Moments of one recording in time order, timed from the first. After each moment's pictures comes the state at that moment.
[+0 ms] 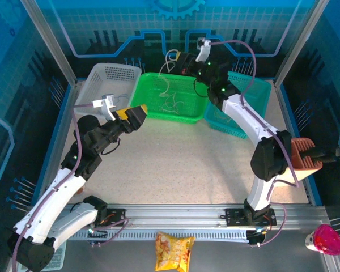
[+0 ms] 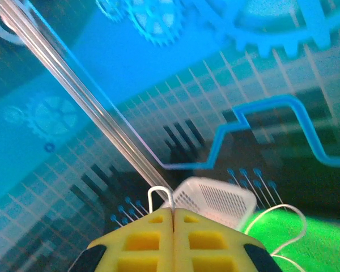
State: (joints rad) left arm -0.38 0.84 0.85 -0.03 0.22 -0.75; right arm 0.42 1.83 1.69 0.15 -0.26 0.60
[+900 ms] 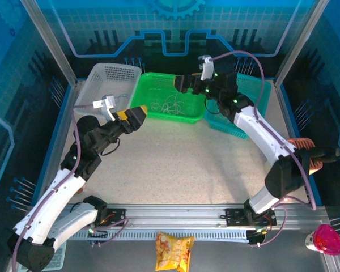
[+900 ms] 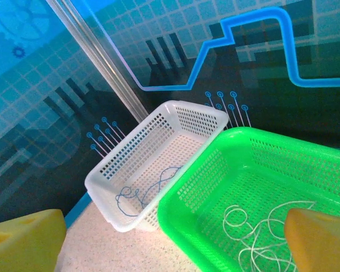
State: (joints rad) left arm -0.38 0.84 0.85 -0.05 0.23 -0.77; right arm 0.42 1.56 1.45 -0.11 -0.32 0.39
